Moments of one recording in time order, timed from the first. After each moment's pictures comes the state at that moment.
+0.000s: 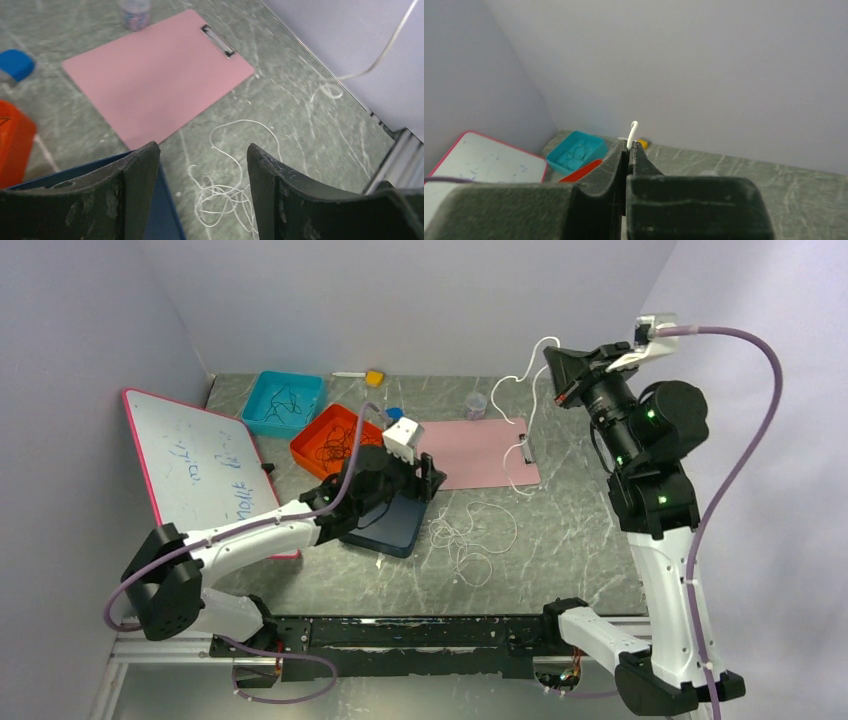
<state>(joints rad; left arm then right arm) -0.93 1.39 0.93 0.25 -0.12 -0.31 0.22 0.99 1.51 -0.28 -0.13 0.23</state>
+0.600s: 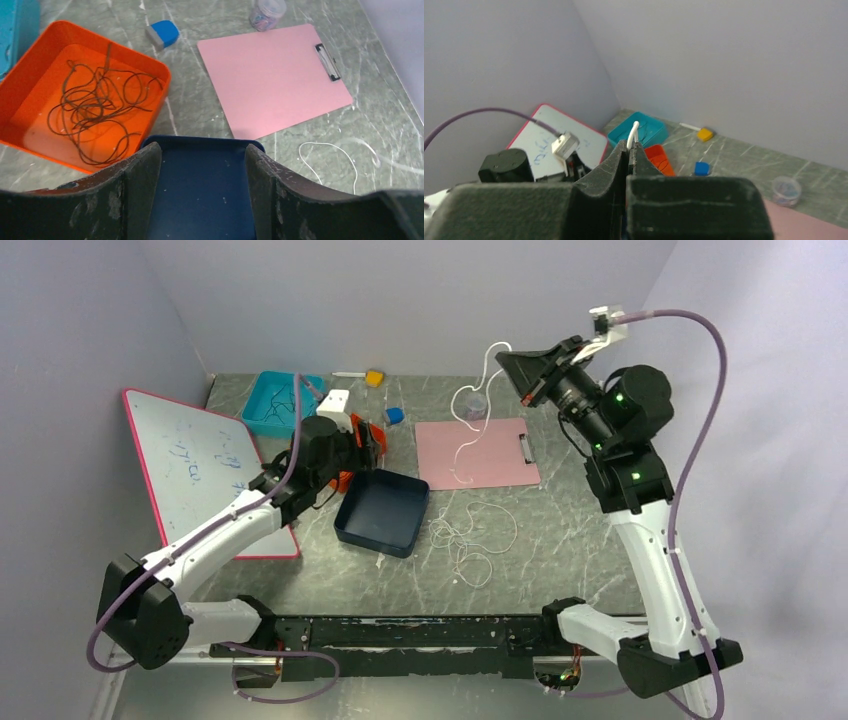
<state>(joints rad) -0.62 1.24 0.93 -0.03 -0.18 -0.36 0.27 1.08 1.47 -0.17 -0.35 0.37</state>
